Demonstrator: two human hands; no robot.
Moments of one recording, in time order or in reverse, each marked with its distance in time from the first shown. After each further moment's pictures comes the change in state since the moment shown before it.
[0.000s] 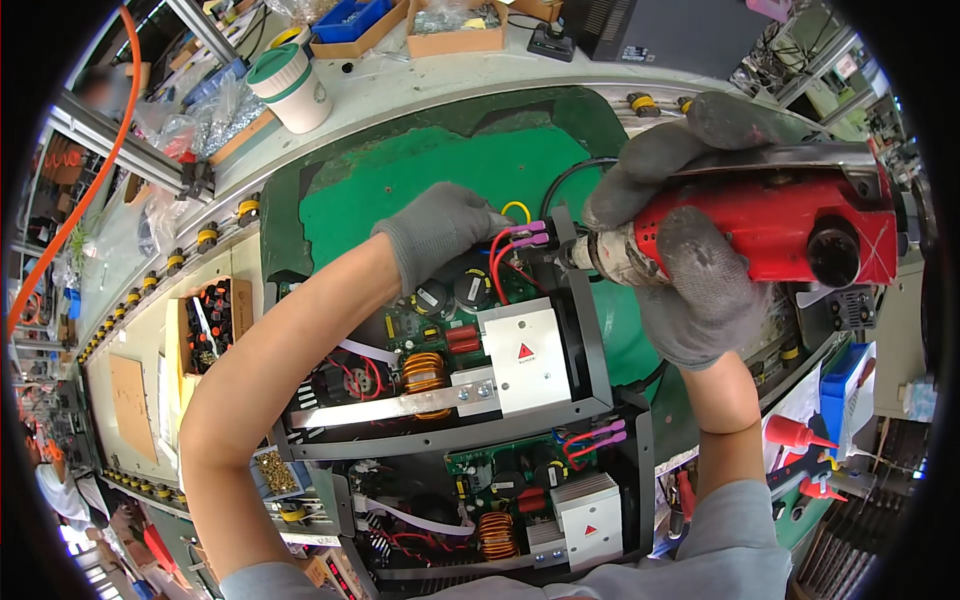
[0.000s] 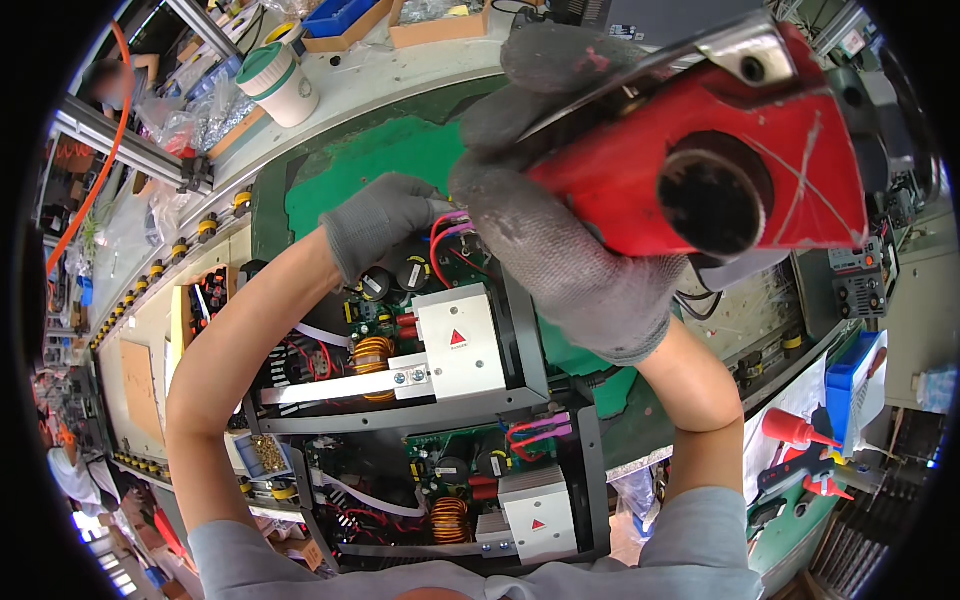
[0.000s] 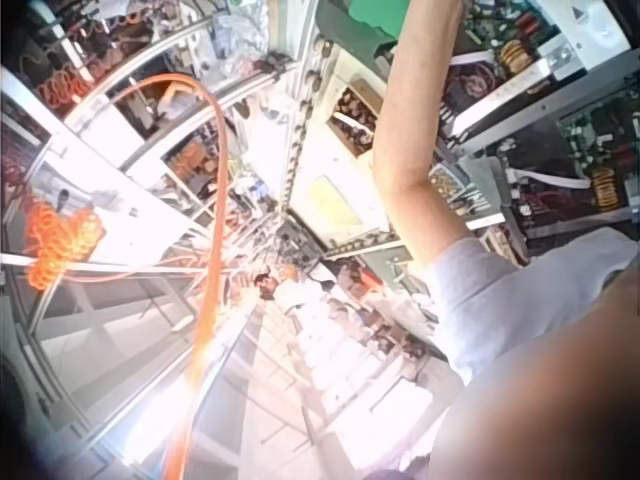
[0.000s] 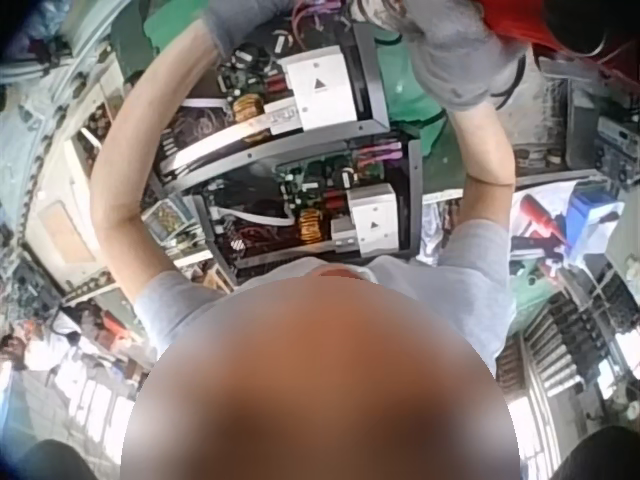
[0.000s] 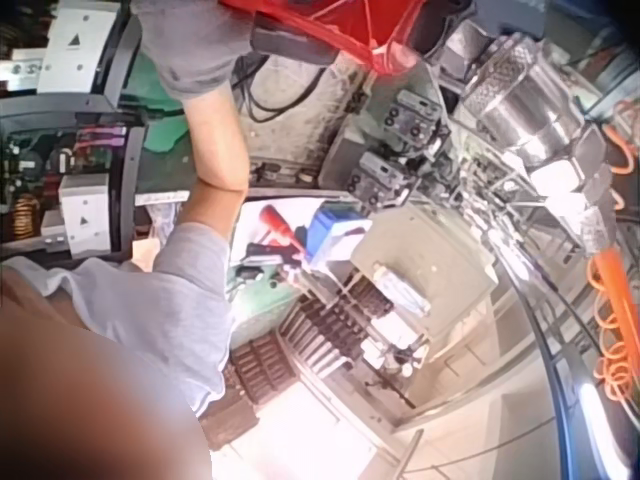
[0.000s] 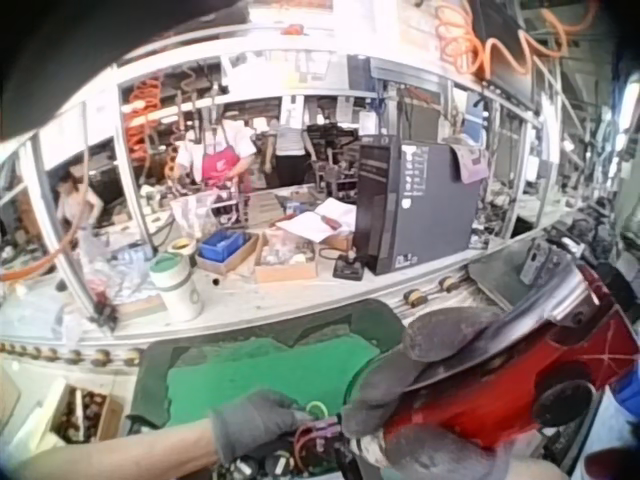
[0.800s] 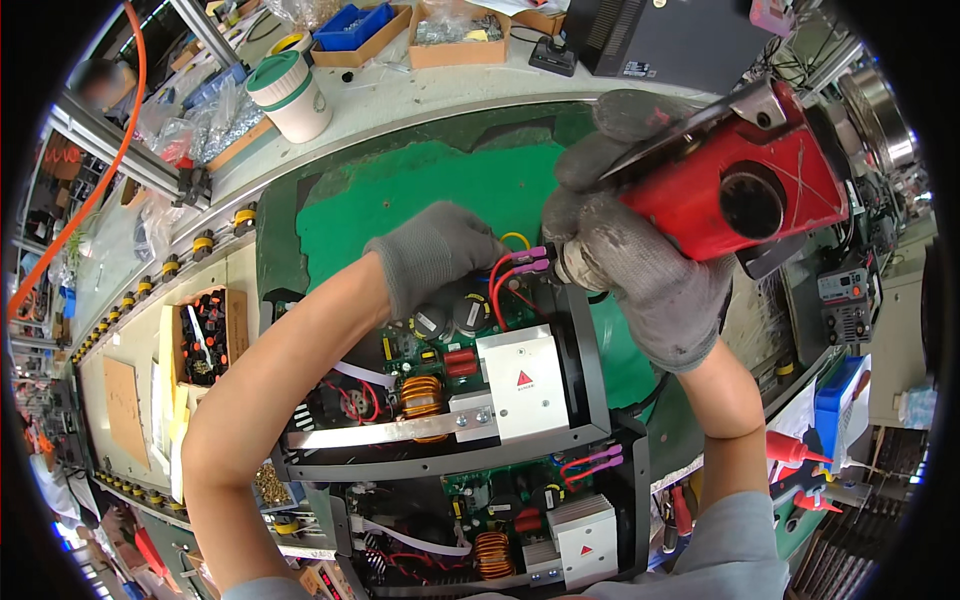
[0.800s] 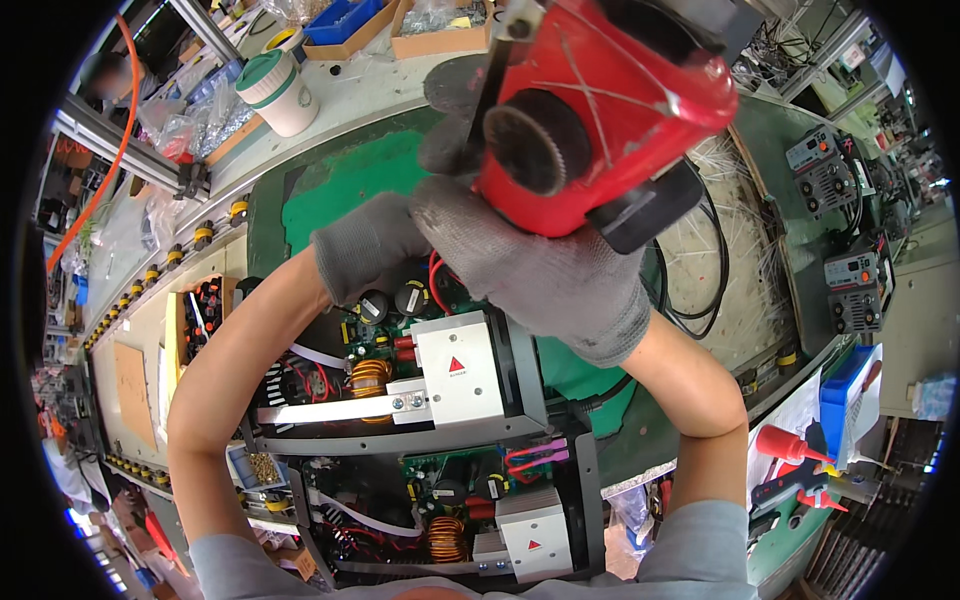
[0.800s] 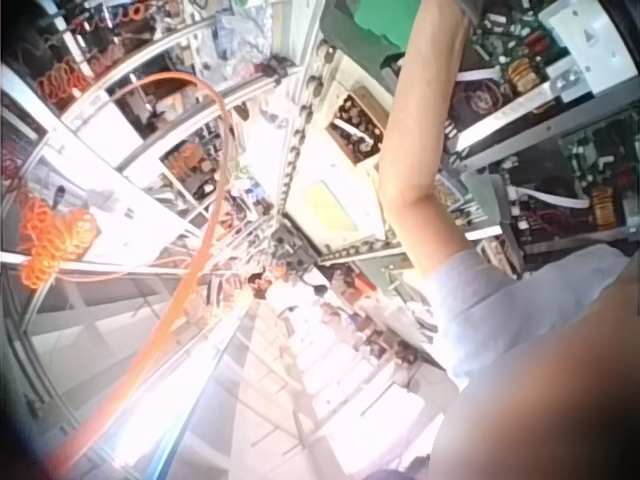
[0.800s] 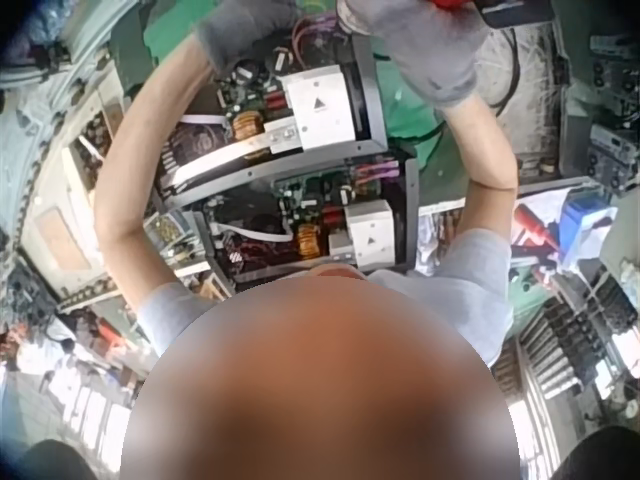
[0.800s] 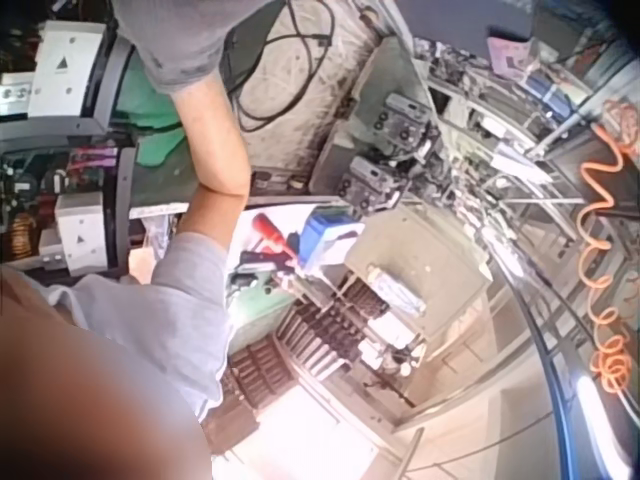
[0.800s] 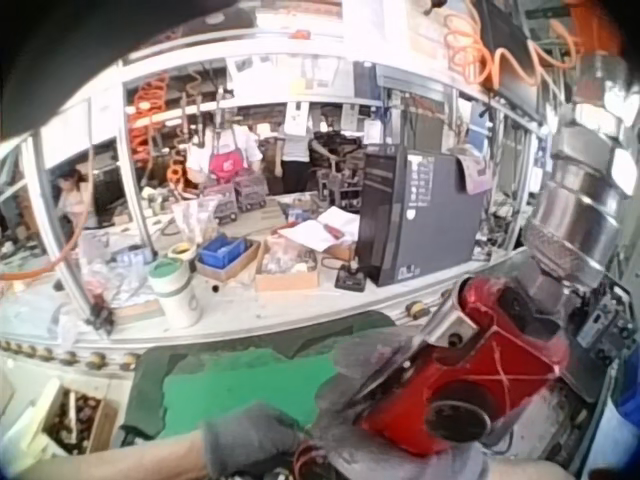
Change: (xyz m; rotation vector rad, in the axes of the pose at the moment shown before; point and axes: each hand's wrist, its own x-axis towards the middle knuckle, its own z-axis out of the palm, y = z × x) left_hand -0.001 -0.003 -0.004 -0.096 -0.068 -0.006; right_hand 0.011 0.012 0.007 -0.246 -0.091 0.070
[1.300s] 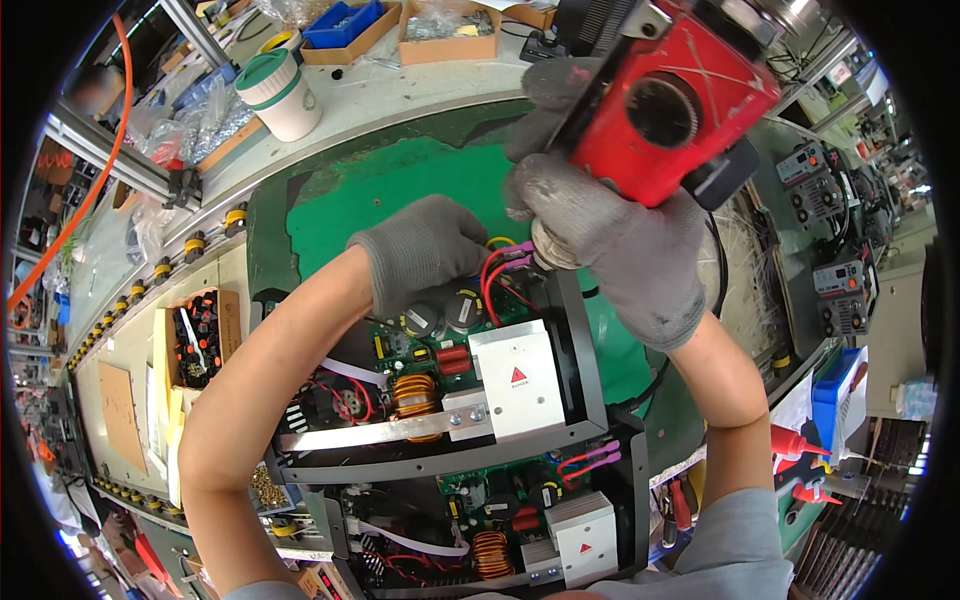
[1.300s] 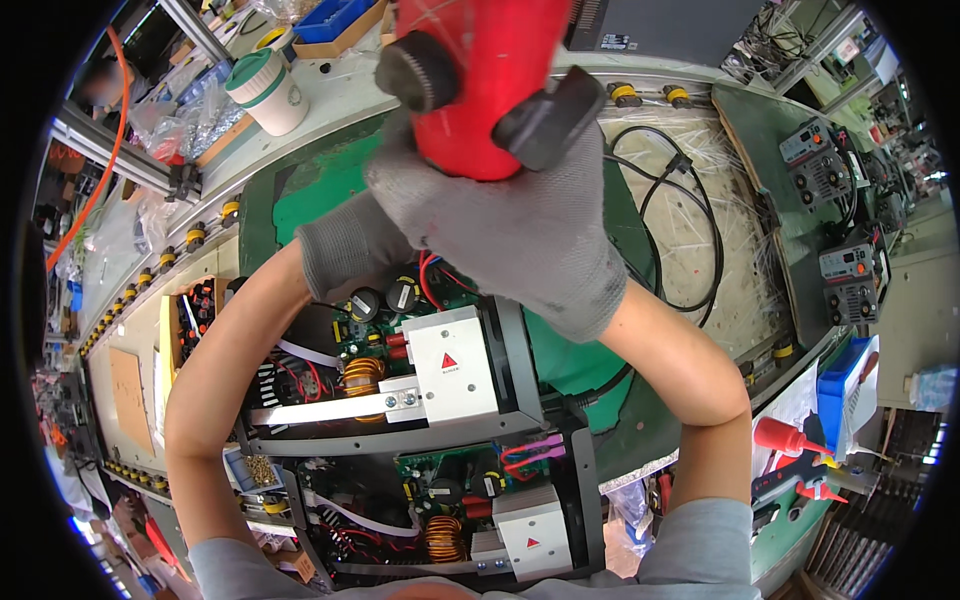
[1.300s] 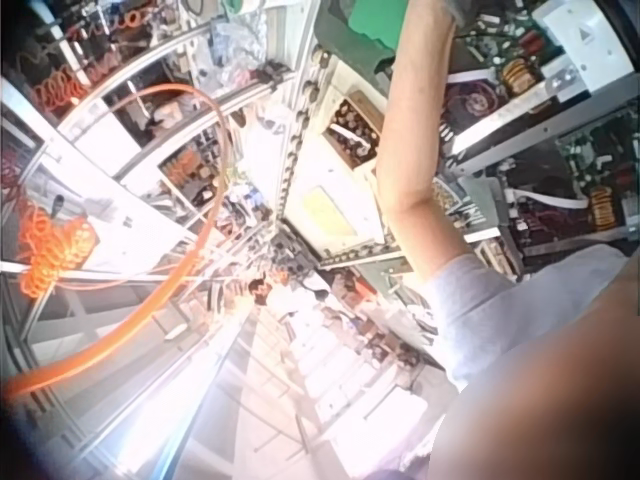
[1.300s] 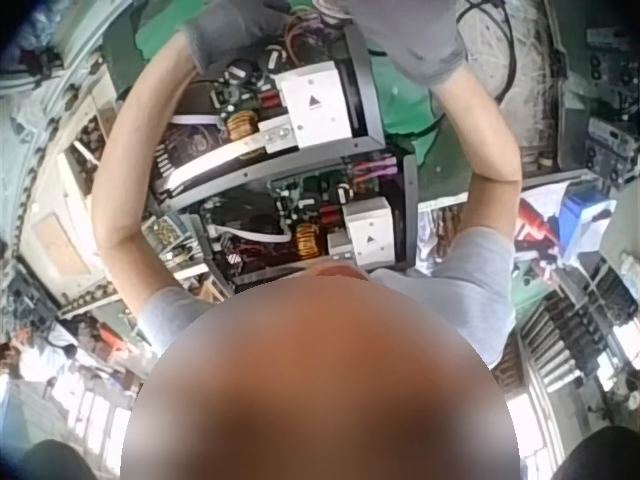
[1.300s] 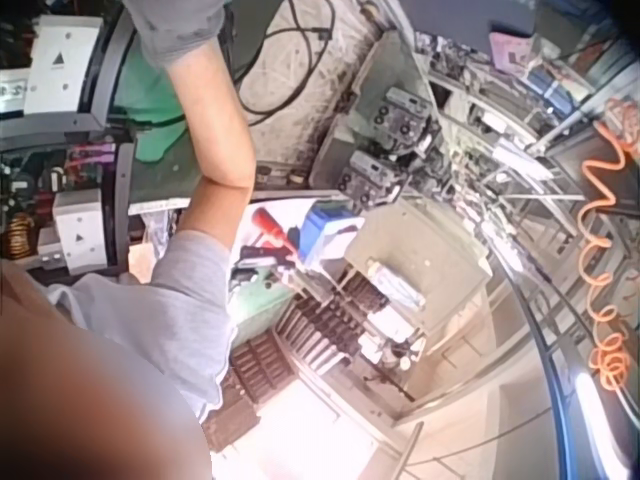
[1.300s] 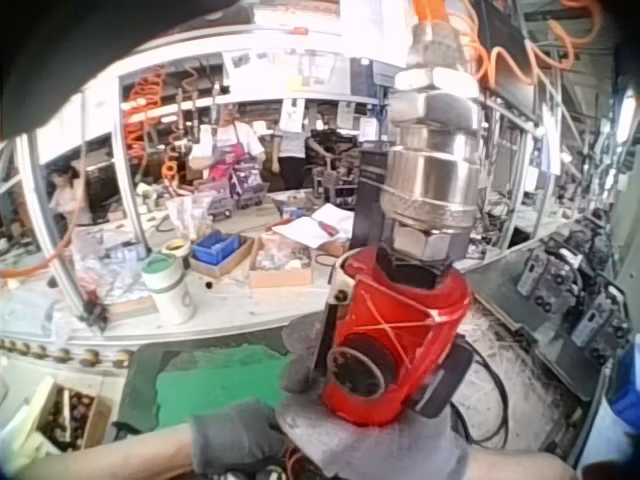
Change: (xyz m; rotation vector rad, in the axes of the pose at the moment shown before) left_hand 0.012 -0.014 -0.011 0.115 -0.063 0.085; right_hand 0.021 -0.013 0.017 0.185 -0.031 0.127
